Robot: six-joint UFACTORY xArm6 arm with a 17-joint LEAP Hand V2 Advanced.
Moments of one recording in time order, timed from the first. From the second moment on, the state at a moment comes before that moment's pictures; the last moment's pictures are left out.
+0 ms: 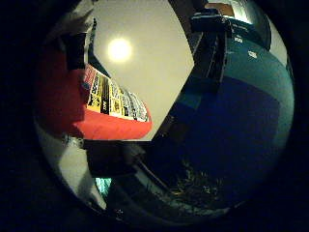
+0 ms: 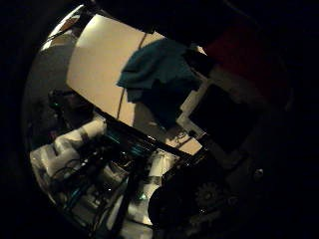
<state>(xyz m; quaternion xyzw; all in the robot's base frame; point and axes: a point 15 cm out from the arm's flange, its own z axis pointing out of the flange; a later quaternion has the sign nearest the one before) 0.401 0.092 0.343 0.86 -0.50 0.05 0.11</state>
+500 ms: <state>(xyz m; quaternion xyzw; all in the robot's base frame) 0.399 0.233 0.399 0.86 -0.48 -0.05 -0.16</state>
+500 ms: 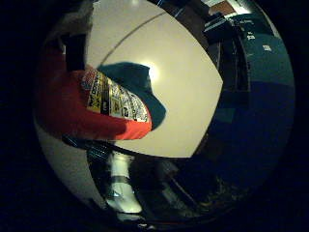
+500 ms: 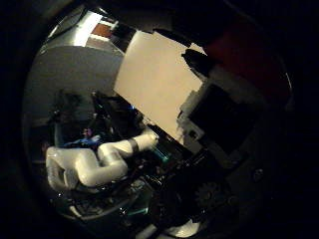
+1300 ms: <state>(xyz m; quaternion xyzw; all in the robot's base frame) 0.386 0.332 0.401 0.77 -0.40 -0.22 -0.45</state>
